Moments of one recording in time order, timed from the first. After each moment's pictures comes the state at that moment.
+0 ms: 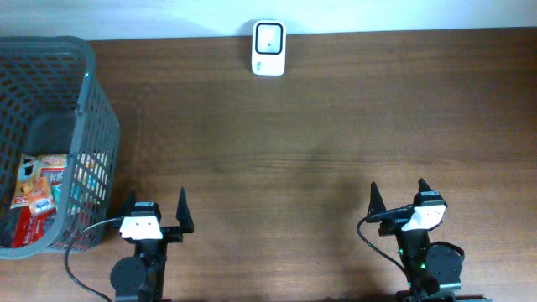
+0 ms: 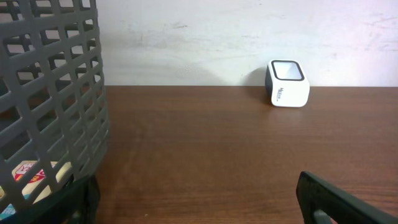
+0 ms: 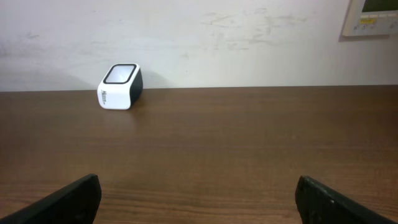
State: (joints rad) left arm 0.02 0.02 0.01 -0.08 0.02 -0.02; right arm 0.05 0.01 0.01 -0.08 -0.02 0.06
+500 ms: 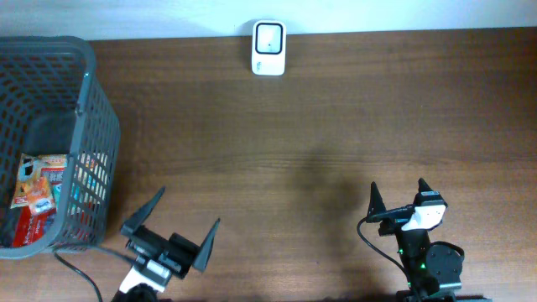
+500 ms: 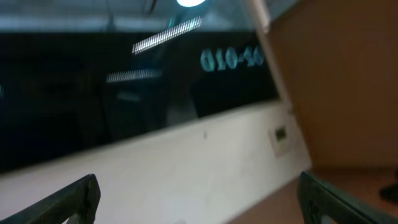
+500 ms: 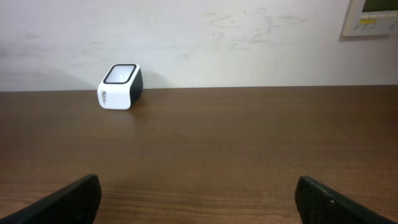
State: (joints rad) left arm 0.02 0.01 0.02 0.66 0.60 -0.07; right arm 0.05 0.01 0.01 -0.08 -0.02 0.06
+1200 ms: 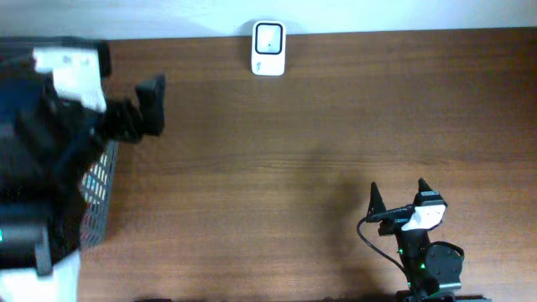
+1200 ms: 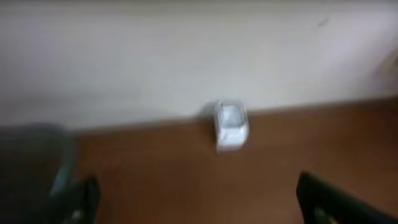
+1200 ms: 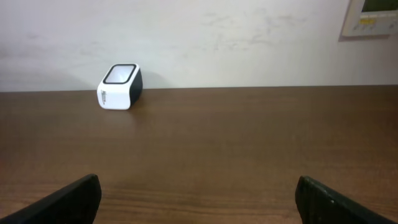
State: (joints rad) left arm 0.02 1.19 1.70 -0.88 0.21 0.01; right arm 0.04 0.01 0.01 -0.08 -0.02 0.06
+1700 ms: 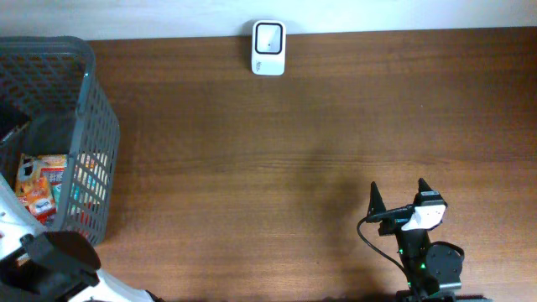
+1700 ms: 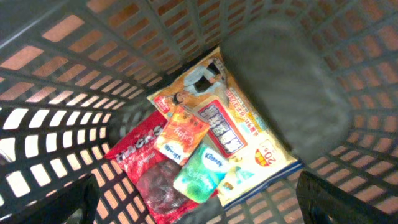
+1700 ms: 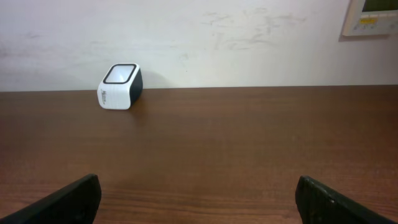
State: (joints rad) left arm 0.60 1.88 2.14 -1.46 -0.24 -0.33; right arm 0.04 0.01 0.01 -0.08 -0.02 0.06
